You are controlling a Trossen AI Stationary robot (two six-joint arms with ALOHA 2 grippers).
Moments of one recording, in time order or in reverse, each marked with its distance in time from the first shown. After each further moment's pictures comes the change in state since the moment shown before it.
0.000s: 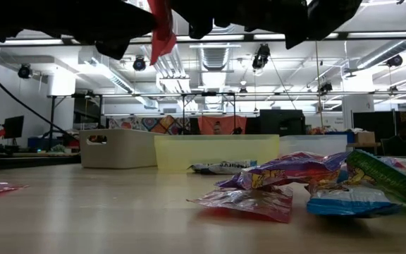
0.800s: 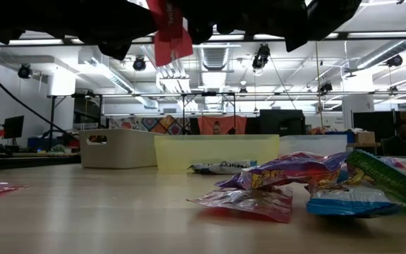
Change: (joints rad) left arm 0.015 0.007 -0.002 0.035 -0.003 0.003; right arm -0.002 -0.002 0.000 -0.062 -0.050 -0.017
